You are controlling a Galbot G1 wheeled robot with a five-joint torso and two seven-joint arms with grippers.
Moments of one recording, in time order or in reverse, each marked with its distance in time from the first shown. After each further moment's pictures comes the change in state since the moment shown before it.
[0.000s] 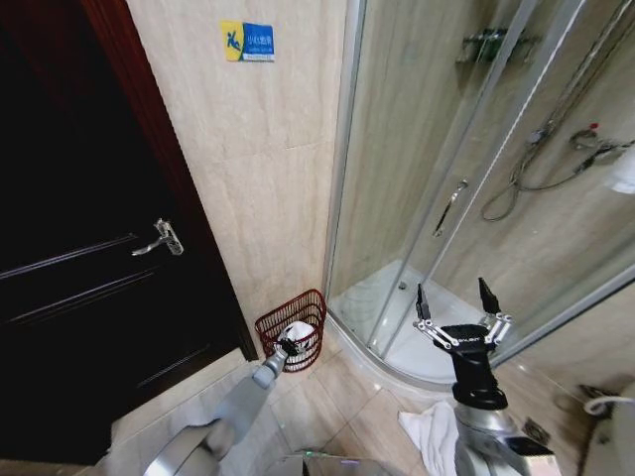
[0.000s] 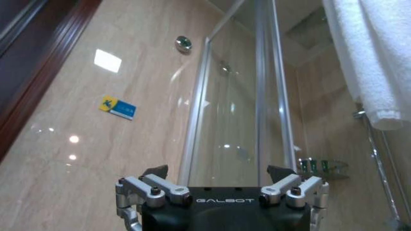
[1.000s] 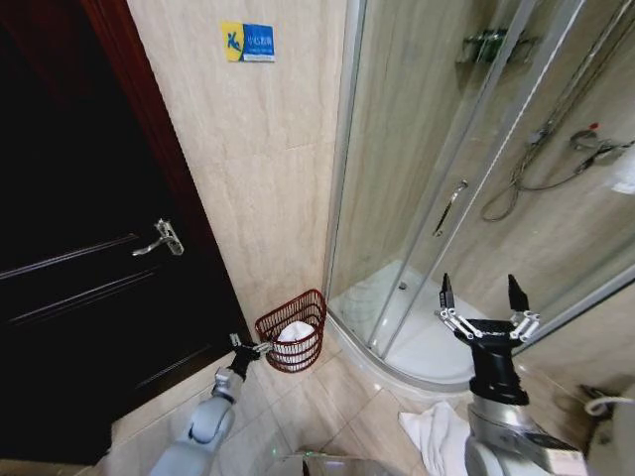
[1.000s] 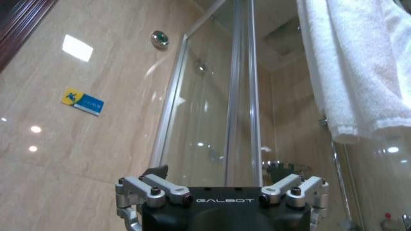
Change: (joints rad) left arm 0.711 0.063 -0.452 -1.037 -0.111 0.233 -0.138; right arm 0.015 -0.008 0.042 0.058 -0.044 -0.074 0.134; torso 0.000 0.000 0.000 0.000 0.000
